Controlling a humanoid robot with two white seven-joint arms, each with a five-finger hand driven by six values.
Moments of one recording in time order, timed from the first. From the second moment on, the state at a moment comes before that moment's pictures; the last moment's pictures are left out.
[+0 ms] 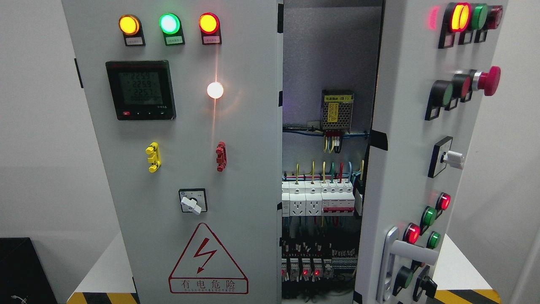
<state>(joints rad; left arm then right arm) 0.00 -0.11 -0.31 0.08 0.36 -0.13 0.07 0.11 0.12 0.05 -0.09 0.00 -0.02 0.25</state>
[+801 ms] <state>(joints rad) 0.07 -0.09 -0.31 -0.04 0.36 -0.14 0.07 0.11 0.12 0.05 -0.09 0.00 -0.02 0.25</state>
